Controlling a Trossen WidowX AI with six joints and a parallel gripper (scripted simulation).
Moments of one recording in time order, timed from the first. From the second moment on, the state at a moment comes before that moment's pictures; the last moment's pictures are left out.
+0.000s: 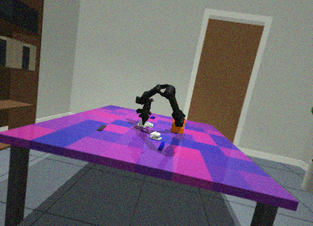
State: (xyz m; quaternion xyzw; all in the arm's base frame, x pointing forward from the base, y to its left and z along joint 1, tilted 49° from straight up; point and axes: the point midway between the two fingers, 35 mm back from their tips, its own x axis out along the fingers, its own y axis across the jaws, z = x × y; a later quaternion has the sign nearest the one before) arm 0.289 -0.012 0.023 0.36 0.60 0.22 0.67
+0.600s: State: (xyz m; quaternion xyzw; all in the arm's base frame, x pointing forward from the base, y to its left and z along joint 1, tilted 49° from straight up) arm 0.279 -0.053 0.059 0.37 0.60 0.21 0.67
